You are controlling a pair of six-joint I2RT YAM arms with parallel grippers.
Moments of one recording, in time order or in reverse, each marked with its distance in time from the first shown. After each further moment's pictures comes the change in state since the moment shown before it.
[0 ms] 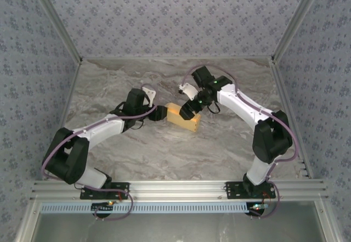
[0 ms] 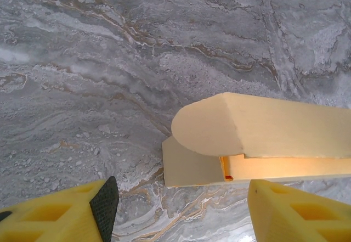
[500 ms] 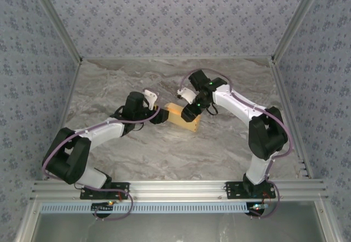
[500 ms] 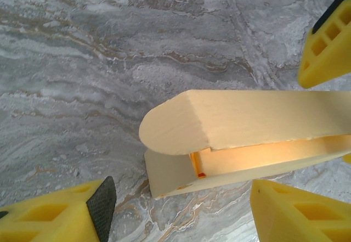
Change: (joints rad) left arm 0.002 0.000 -0.069 0.151 0.083 0.093; right arm 0.010 0.057 -0.010 -0.006 0.047 -0.045
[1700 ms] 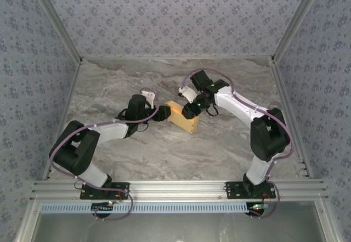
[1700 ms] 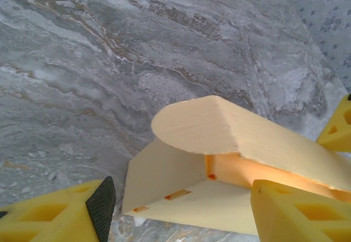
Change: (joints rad) left arm -0.016 0.097 -0.051 0.233 -0.039 -0.325; right arm -0.009 -0.030 -0.055 0.093 -0.045 0.089
